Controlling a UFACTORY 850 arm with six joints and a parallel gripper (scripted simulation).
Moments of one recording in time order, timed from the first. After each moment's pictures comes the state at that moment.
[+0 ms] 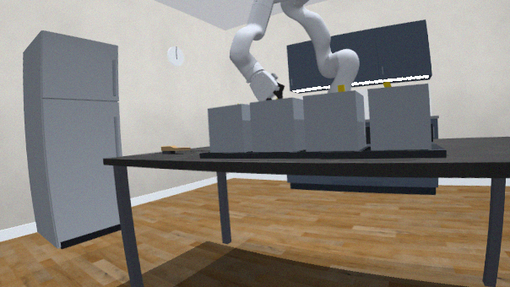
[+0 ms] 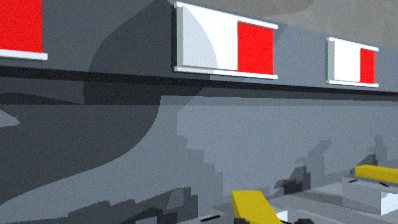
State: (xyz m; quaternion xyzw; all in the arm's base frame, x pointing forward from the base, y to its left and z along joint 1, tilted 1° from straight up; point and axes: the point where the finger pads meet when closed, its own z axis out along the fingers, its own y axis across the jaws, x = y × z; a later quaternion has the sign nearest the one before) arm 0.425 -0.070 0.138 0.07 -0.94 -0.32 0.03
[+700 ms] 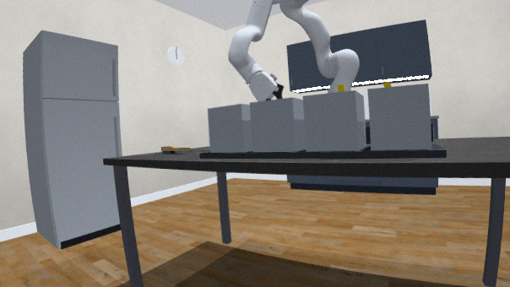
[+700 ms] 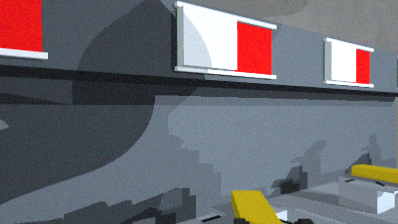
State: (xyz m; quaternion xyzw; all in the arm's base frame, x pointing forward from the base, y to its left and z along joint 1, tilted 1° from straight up) arm 0.425 -0.072 0.136 0.07 -0.94 -0.33 0.03
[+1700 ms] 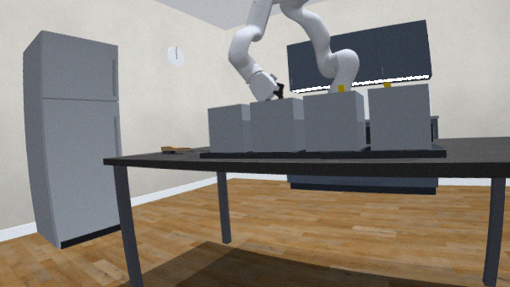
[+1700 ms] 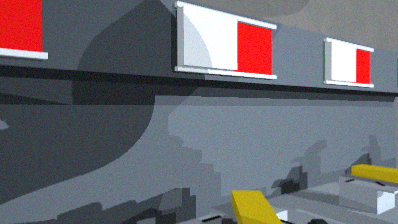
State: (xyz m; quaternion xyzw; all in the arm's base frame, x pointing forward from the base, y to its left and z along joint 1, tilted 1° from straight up) arm 0.425 -0.072 0.136 0.07 -0.94 -0.33 0.03
